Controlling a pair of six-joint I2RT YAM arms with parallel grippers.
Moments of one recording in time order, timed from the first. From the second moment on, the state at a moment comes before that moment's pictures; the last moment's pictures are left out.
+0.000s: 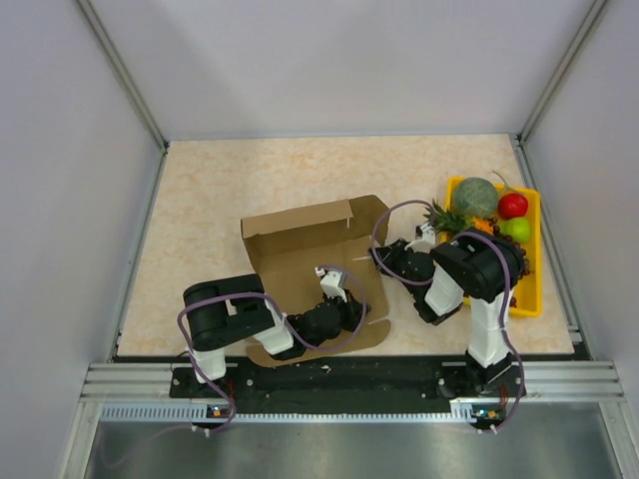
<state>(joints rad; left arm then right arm) -1.22 1.85 0.42 1.09 -0.40 -0.81 0.56 1.99 0.34 1.43 0.13 0.86</state>
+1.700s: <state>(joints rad) -1.22 1.85 0.42 1.10 -0.40 -0.81 0.66 1.67 0.40 1.16 0.19 0.59</state>
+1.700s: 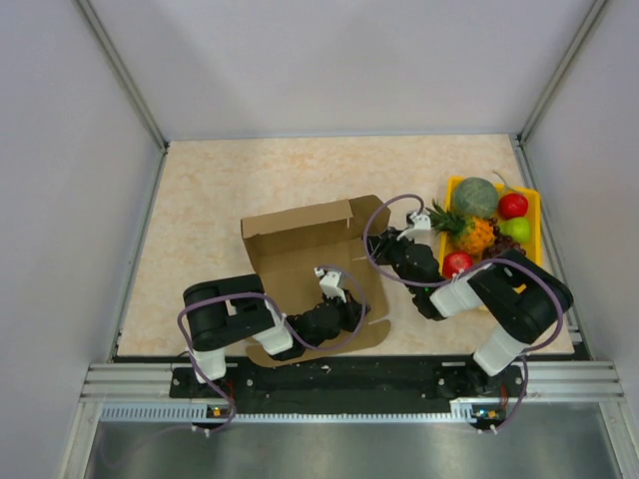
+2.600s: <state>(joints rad) -1.22 1.85 0.42 1.10 -0.40 -0.81 0.62 1.80 0.49 1.00 0.20 0.57</state>
